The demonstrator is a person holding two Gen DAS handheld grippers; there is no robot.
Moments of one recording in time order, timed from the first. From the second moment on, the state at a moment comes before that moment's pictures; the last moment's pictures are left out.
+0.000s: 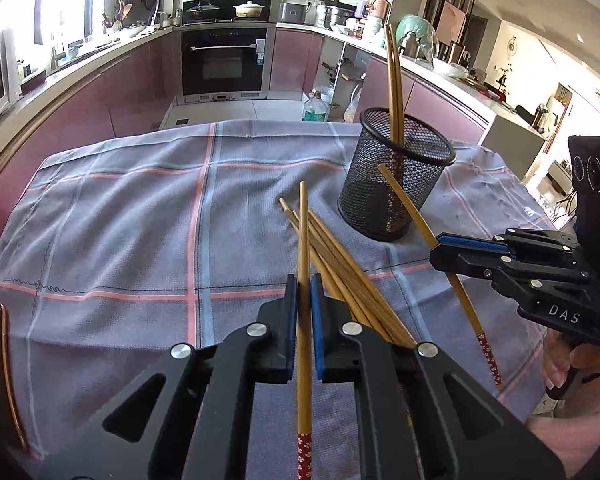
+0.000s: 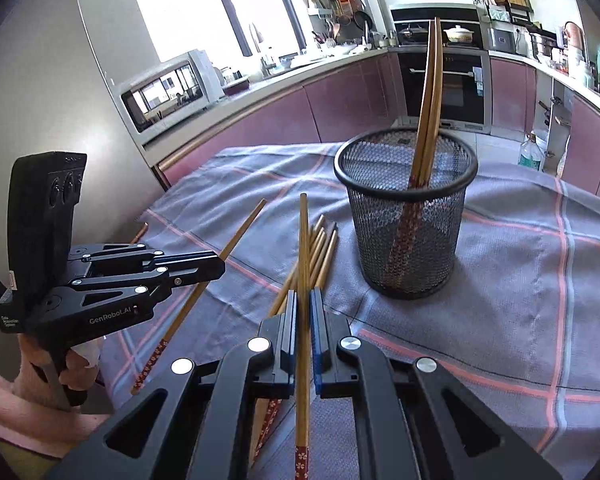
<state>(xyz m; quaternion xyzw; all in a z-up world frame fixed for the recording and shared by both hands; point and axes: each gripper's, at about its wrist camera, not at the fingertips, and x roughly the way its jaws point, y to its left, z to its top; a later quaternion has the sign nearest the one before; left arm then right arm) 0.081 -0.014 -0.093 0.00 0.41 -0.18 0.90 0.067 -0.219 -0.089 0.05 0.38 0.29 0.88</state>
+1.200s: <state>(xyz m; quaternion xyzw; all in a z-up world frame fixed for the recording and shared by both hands) 0.058 -0.012 0.034 -0.07 0.27 -0.27 0.92 0.066 -0.269 0.002 0.08 0.24 0.28 0.93</state>
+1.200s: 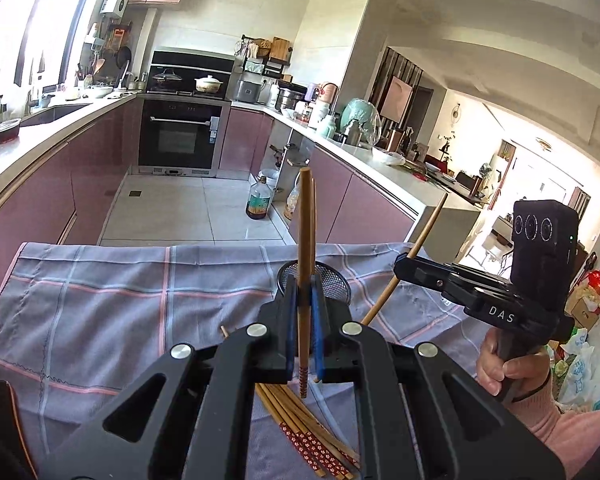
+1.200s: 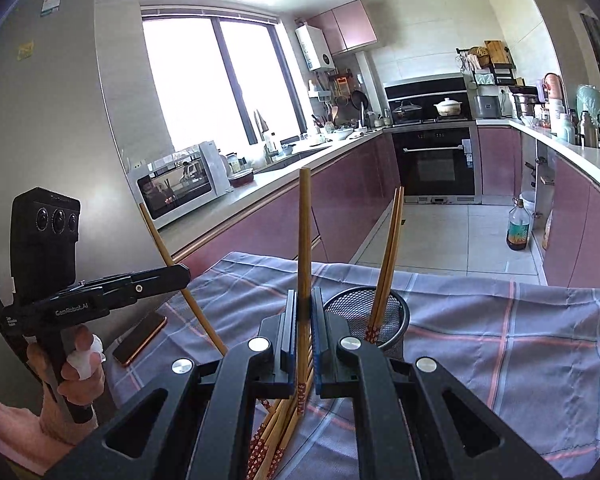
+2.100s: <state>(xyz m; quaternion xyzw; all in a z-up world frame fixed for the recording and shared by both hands) 0.097 -0.052 0.106 -0.05 0.20 -0.27 0.94 0.096 -0.289 0.062 0.06 0.18 0.25 0.95</state>
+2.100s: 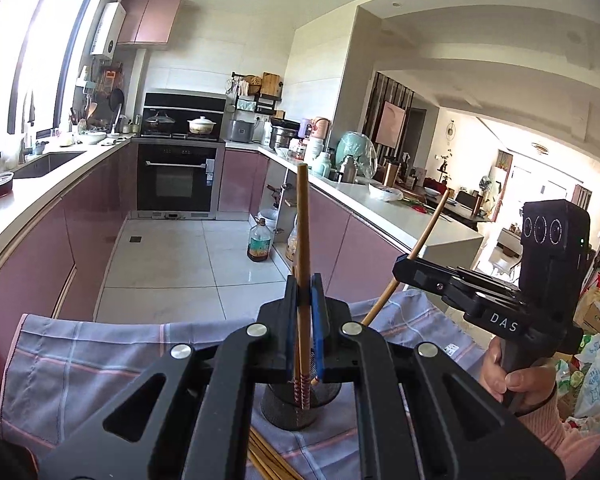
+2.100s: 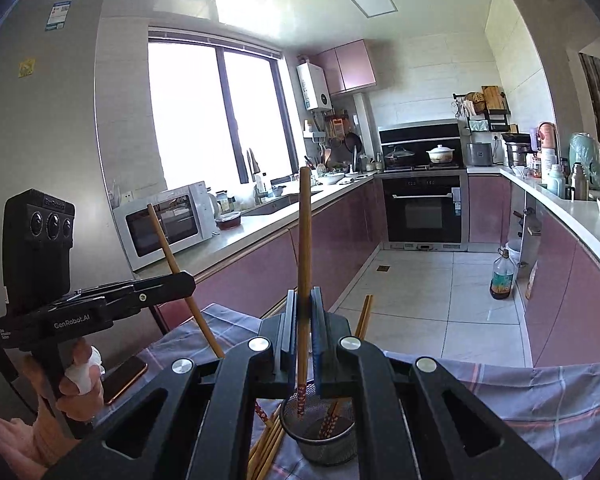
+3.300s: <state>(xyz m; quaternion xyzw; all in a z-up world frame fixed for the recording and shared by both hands) 0.208 -0.092 0.010 -0.02 0.36 -0.23 0.91 0.168 -0.271 -0.016 0.05 0.34 0.22 0.91</state>
